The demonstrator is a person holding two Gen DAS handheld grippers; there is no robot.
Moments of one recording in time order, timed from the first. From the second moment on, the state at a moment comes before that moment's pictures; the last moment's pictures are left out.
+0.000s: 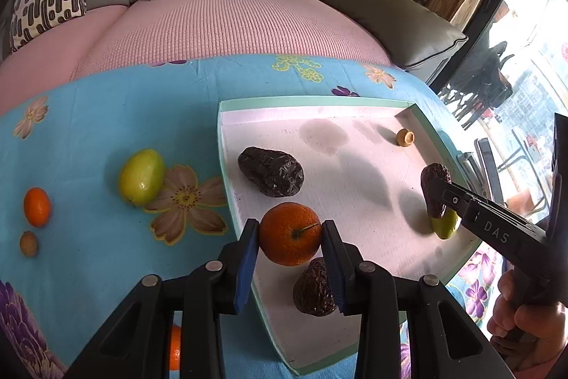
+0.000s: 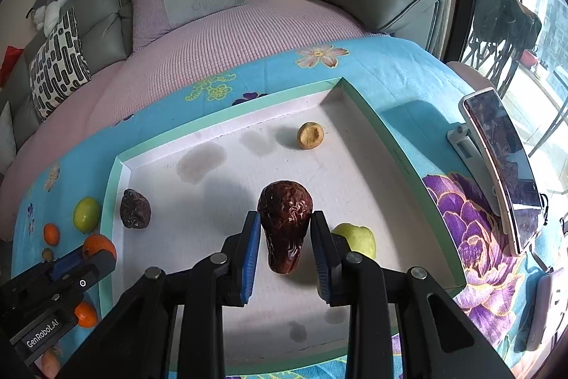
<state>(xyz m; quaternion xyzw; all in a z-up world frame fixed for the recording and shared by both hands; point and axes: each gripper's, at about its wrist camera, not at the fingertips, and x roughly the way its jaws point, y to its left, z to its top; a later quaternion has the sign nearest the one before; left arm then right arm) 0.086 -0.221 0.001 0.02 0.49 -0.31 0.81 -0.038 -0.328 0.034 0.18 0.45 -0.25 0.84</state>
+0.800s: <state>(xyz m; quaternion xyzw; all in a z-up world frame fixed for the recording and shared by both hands) 0.095 -0.247 -0.028 0.06 0.52 -0.30 0.80 -0.027 -0.327 0.017 0.16 0.47 -0.24 0.83</state>
